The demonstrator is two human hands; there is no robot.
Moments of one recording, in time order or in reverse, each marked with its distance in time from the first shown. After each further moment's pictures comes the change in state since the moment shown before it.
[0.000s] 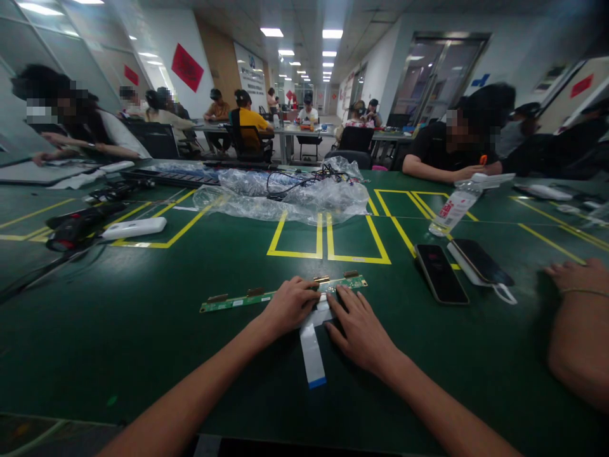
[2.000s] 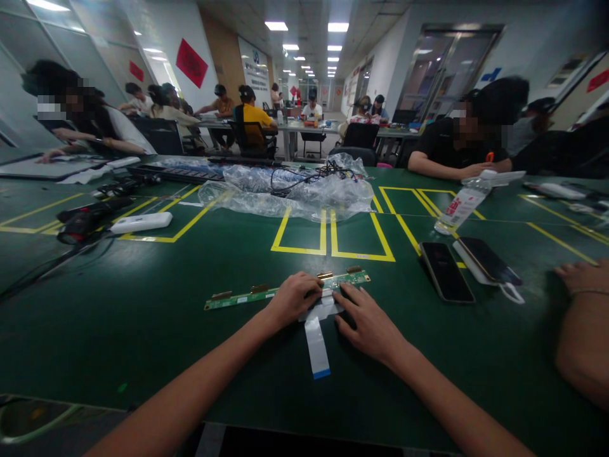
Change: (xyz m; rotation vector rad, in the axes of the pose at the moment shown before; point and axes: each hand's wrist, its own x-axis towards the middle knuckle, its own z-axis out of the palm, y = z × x) left_hand -0.003 -0.016 0.014 -0.217 0.123 0.009; right_hand 0.001 0.011 0.000 0.118 0.027 -0.043
